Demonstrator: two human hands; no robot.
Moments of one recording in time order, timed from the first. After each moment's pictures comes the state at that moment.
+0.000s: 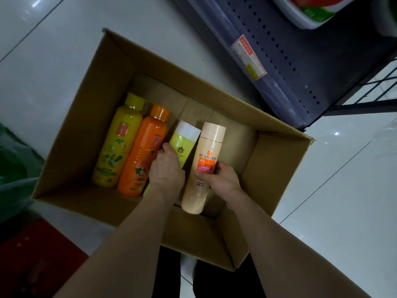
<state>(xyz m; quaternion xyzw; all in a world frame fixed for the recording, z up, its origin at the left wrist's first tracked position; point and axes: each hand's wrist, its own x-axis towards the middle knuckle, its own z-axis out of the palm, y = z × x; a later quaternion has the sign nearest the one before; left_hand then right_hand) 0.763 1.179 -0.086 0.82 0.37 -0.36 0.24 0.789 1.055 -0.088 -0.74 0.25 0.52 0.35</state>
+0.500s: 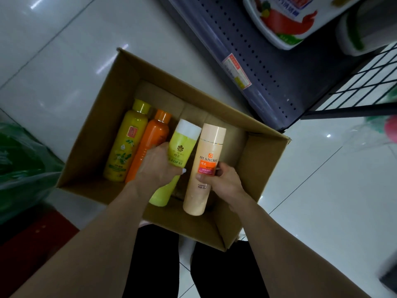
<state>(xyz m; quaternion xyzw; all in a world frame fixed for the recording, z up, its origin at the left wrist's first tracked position) 0.763 1.214 -0.032 0.80 0.31 -0.36 0.37 0.792 1.049 -0.028 -0.74 0.23 0.52 0.37</state>
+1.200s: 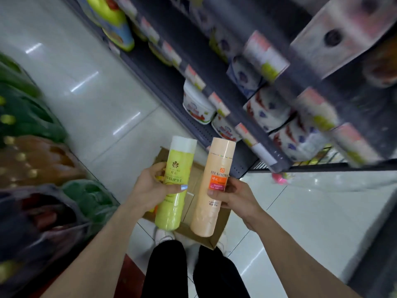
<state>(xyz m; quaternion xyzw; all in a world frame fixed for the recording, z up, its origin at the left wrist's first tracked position) 0.801 1.284 0.313 0.67 0.36 -0.21 0.61 0.861 1.073 0.313 -0.73 0.16 0.45 0.48</state>
